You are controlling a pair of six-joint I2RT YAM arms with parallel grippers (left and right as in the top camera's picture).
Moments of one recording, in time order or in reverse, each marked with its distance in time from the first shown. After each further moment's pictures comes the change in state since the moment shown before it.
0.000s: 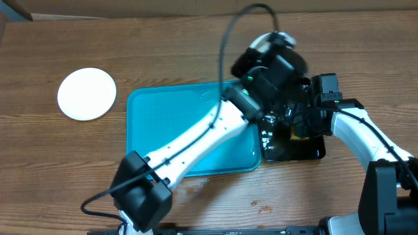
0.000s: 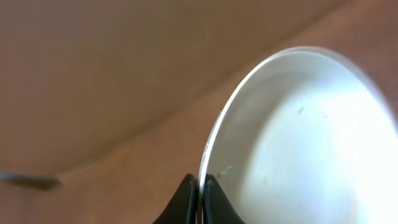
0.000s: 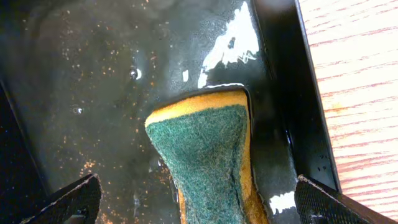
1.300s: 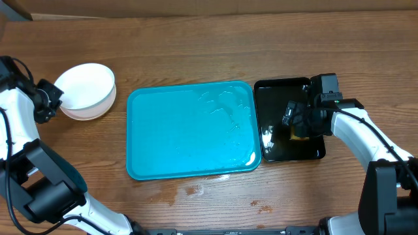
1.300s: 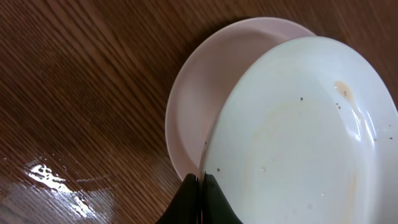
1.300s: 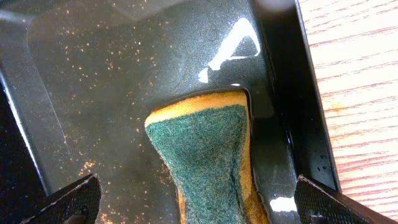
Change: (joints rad) left arm 1.417 0.000 -0.169 -0.332 0.874 -0.469; right arm 0.000 0.000 0.000 0.000 0.000 0.000
